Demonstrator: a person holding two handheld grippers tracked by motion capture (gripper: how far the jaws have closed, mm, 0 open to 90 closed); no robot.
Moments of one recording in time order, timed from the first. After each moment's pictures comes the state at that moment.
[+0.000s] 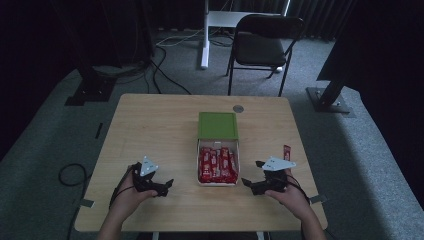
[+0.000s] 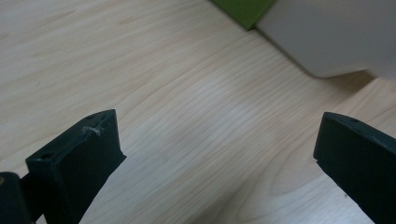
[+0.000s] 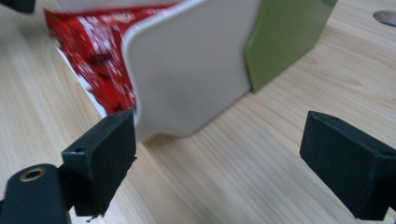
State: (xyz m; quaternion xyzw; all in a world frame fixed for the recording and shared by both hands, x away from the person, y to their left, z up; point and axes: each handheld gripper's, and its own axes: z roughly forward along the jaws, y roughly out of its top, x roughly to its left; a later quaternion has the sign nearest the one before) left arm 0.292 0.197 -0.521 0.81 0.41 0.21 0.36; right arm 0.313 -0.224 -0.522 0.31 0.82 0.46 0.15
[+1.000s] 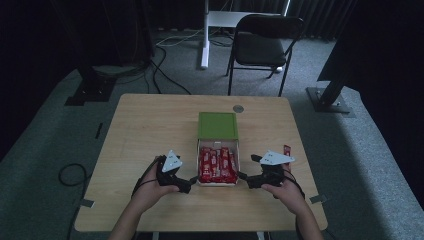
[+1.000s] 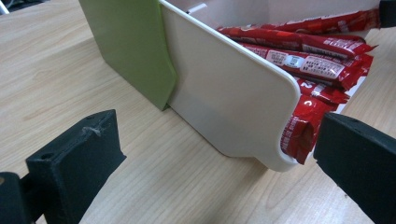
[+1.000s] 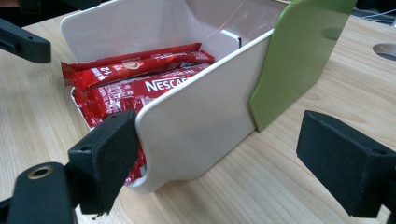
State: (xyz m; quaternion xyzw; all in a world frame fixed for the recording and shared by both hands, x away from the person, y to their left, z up) left arm 0.307 0.136 -0.504 0.82 0.32 0.18 0.43; right arm 0.323 -0.212 -0.509 0.31 0.80 0.49 0.16
